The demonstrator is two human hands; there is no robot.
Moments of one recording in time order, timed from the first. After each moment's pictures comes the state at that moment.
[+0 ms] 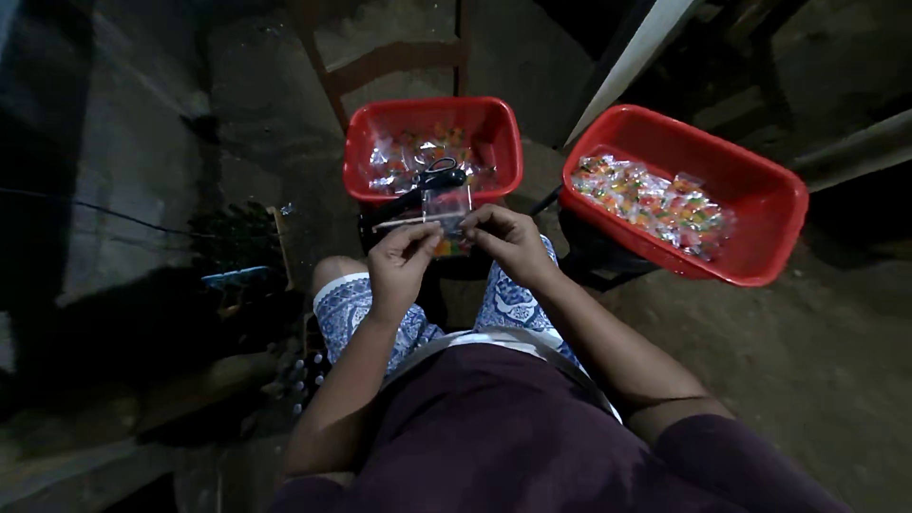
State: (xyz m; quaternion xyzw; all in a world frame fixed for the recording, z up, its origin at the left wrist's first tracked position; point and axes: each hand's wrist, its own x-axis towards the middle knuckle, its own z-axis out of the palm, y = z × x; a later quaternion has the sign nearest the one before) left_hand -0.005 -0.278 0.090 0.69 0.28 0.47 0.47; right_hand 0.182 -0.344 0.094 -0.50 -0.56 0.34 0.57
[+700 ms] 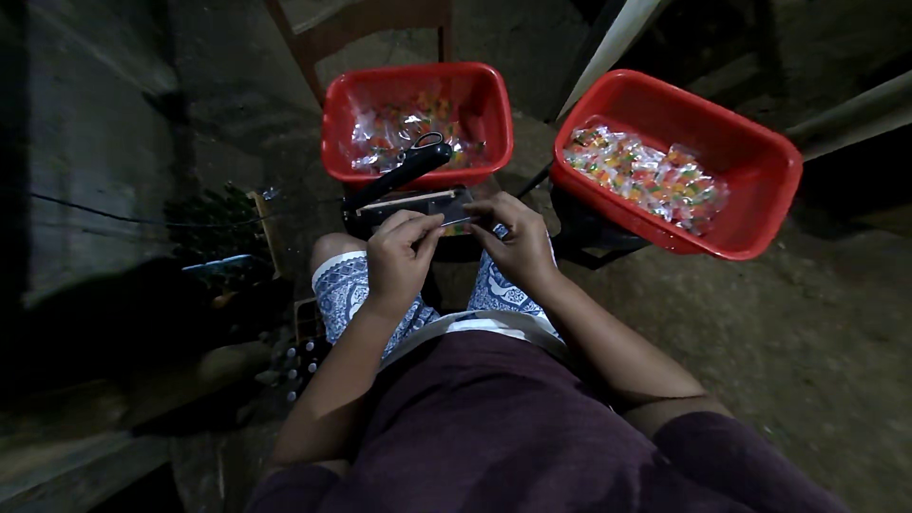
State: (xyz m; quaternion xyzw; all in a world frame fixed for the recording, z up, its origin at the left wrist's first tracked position) left_hand 0.008 -0.286 0.085 0.82 0.30 0.41 0.27; right_hand 0.180 -0.367 0.088 -0.61 -0.61 0.11 0.49
